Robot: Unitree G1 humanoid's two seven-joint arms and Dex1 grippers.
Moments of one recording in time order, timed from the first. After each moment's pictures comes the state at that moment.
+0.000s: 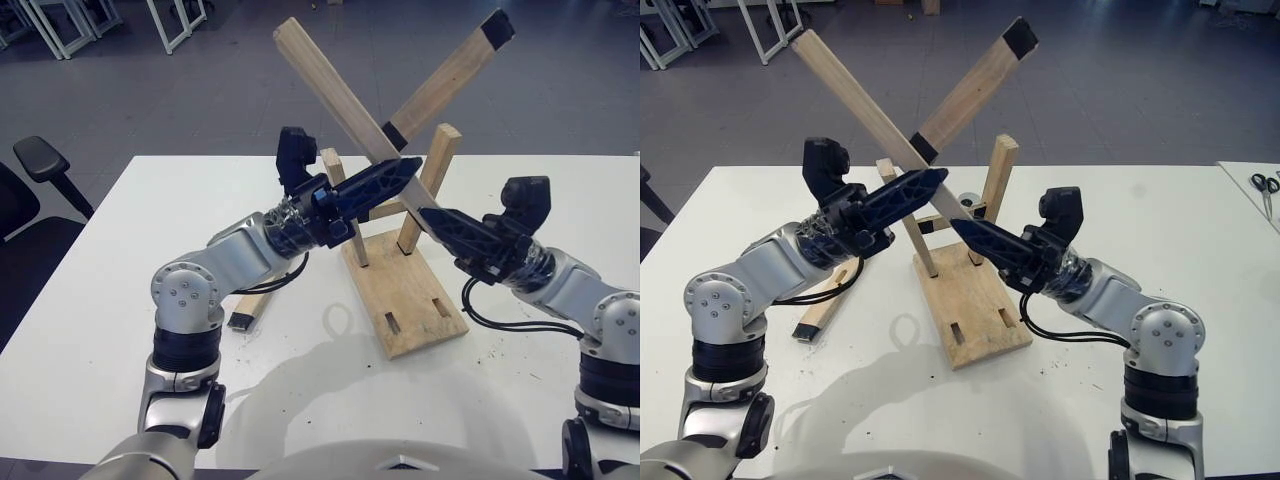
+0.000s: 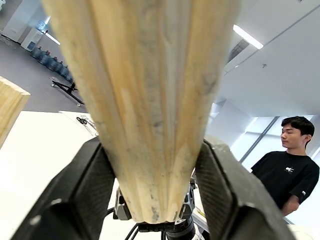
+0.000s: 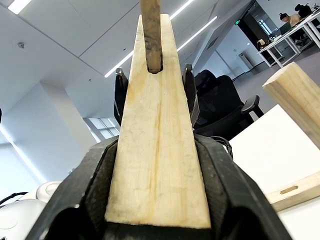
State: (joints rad) left arm -0.45 0.33 0.00 -0.35 -1.62 0.84 -0.18; right arm -0.26 -0.48 -0.19 -0.30 1.62 1.00 0.54
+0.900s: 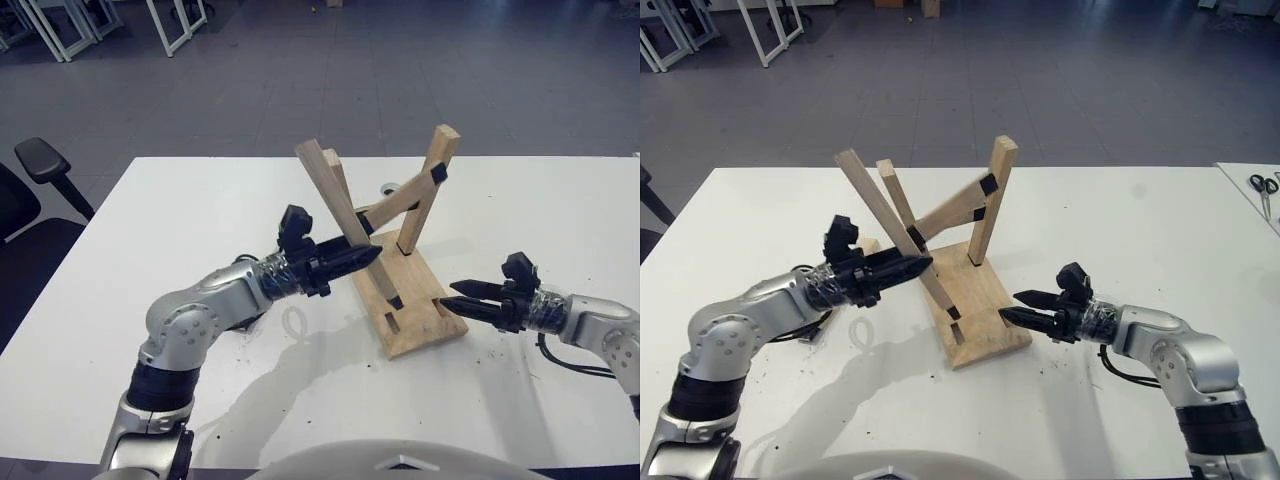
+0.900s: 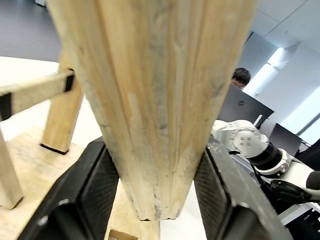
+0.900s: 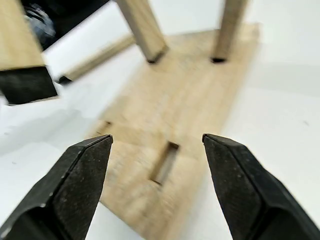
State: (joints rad) left arm -0.19 0.42 -0.12 -0.36 -1.04 0.78 -0.52; right arm -0.03 -0.80 0.01 -0.09 0.68 0.67 0.90
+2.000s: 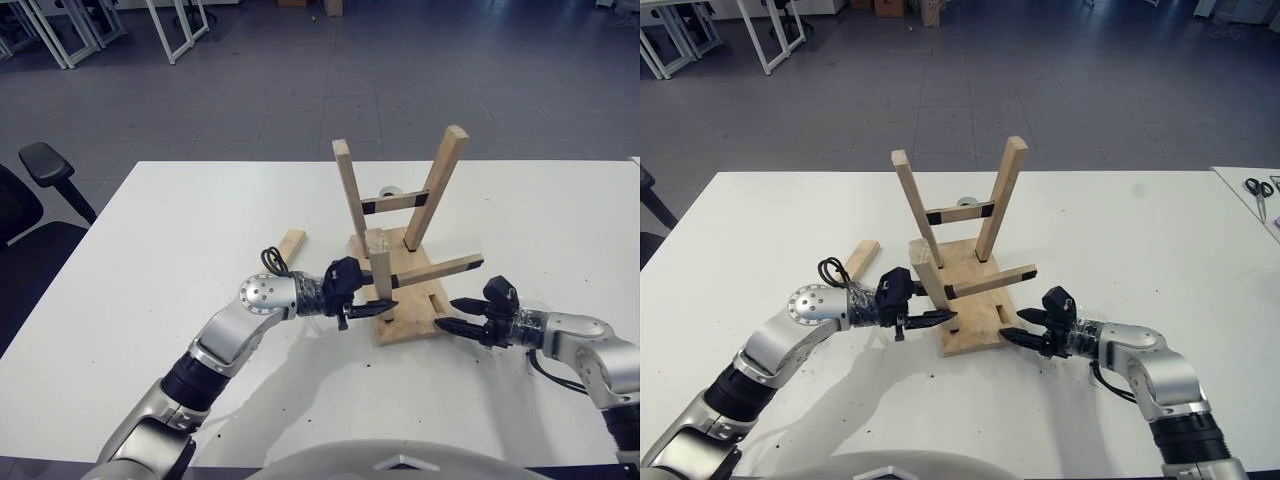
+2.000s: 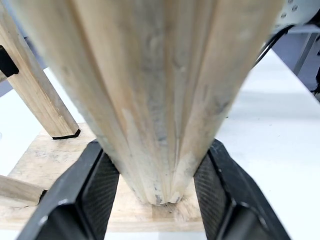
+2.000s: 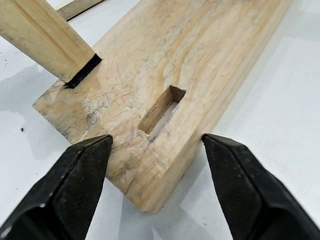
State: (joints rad) left arm -0.26 0.50 -0.49 -0.19 -0.31 0.27 -0.80; right arm 0.02 -0.71 0.05 -0.08 0.48 0.59 0.92
